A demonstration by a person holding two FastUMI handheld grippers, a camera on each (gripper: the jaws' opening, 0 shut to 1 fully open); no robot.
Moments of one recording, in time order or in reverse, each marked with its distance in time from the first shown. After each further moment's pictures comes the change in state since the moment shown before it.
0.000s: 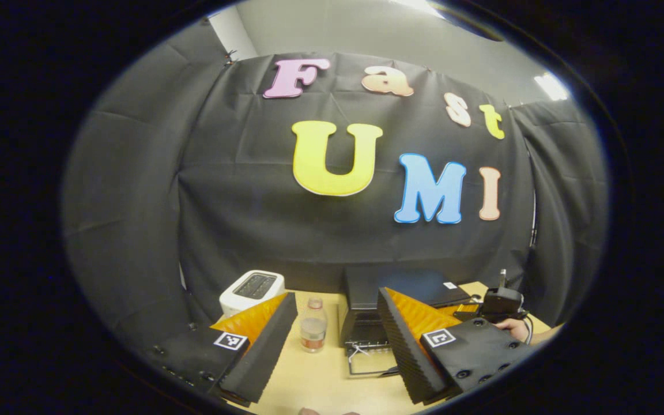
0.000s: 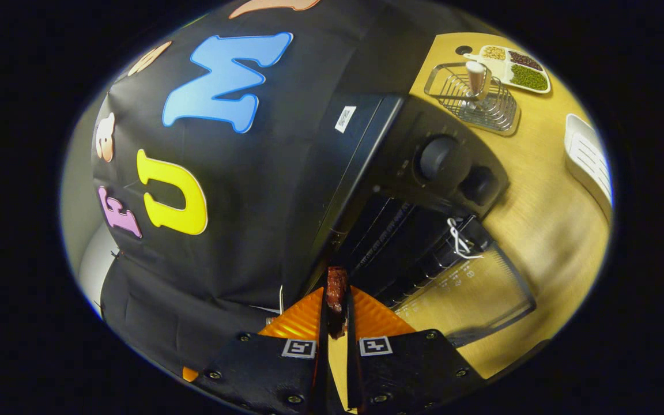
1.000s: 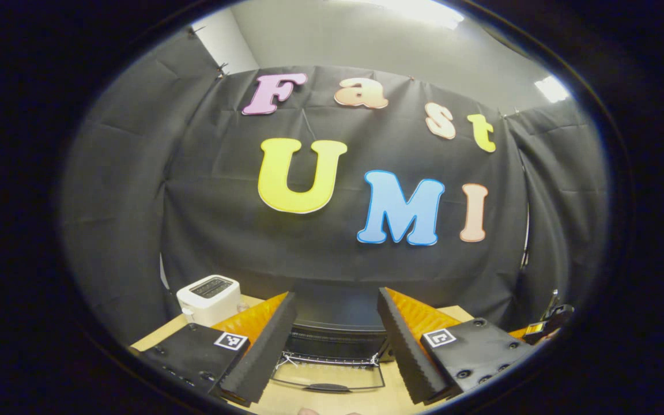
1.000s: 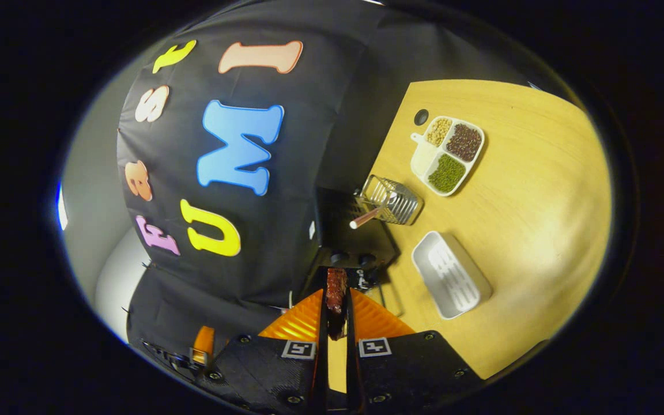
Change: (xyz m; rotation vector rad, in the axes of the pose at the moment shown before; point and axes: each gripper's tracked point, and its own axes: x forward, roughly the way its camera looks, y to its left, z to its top) left arm 0.005 -0.169 0.026 -0.055 -0.094 -0.007; right arm -0.269 -0.057 0.130 0.077 -0.033 0.118
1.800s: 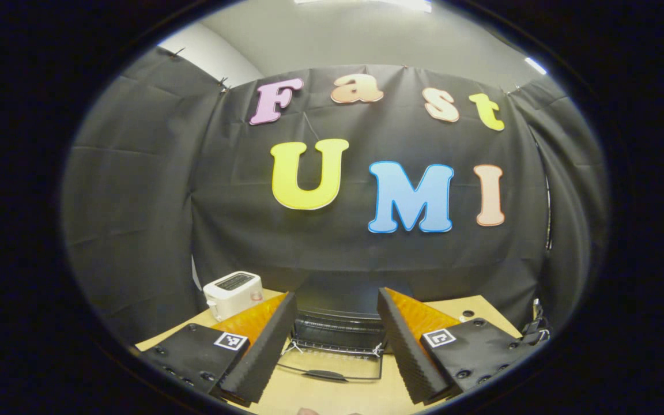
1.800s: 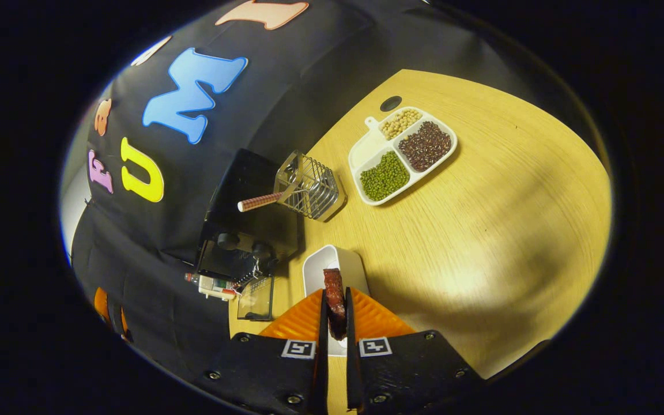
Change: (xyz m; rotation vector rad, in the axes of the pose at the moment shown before) left arm -0.033 -0.072 -0.009 0.090 0.020 0.185; right arm 0.028 -0.164 0.037 -0.315 0.203 -0.332
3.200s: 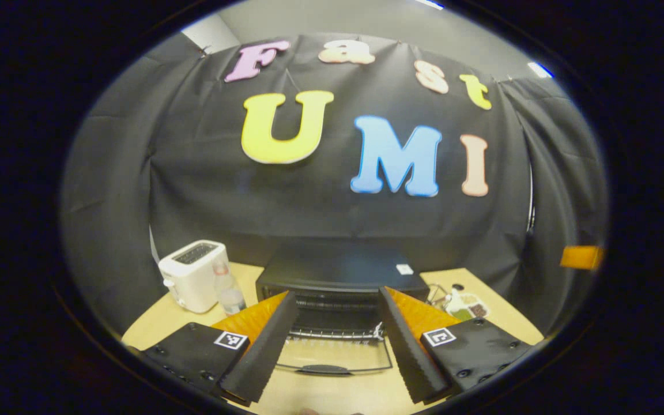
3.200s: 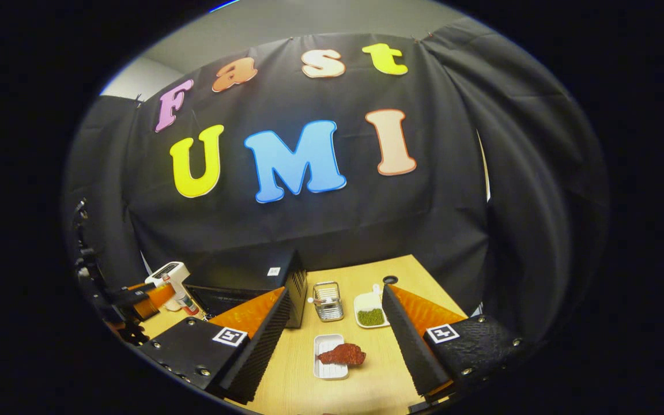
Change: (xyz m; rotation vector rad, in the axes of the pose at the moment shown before) left arm 0.071 0.016 -0.066 -0.023 0.097 -0.200; right arm -0.176 0.162 0.048 -0.600 -0.607 -0.263
